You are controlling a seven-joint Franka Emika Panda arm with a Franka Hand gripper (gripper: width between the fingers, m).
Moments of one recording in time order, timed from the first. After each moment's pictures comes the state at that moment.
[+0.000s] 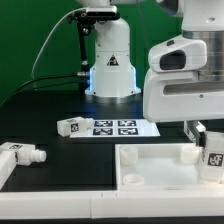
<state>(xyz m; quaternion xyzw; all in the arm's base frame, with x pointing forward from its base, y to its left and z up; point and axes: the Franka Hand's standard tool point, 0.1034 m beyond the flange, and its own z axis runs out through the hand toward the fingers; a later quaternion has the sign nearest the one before) 0.637 0.117 0.084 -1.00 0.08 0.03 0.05</state>
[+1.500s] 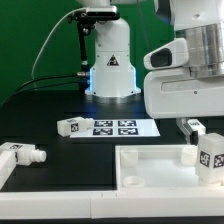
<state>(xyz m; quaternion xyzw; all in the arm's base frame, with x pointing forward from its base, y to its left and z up) 0.638 0.120 0.086 -0.97 0.21 -0.02 0.09</state>
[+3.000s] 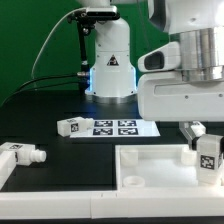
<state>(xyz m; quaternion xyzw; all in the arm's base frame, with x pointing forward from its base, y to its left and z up) 0.638 0.107 0.077 -0.91 0.41 -0.03 0.10</state>
